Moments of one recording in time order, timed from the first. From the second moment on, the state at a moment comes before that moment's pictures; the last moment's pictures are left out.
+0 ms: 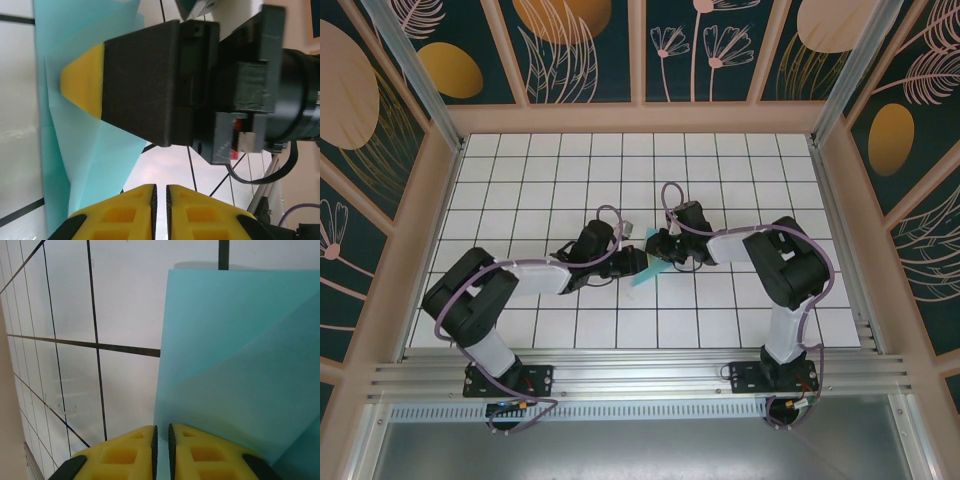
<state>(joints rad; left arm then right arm) -0.70 1.68 0.69 0.36 0.46 -0.90 0.56 1.88 0.87 0.18 -0.47 0.83</state>
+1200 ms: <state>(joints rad) -0.68 1.78 0.67 0.46 0.51 -1.02 0.56 1.88 0.85 0.20 -0.47 0.83</state>
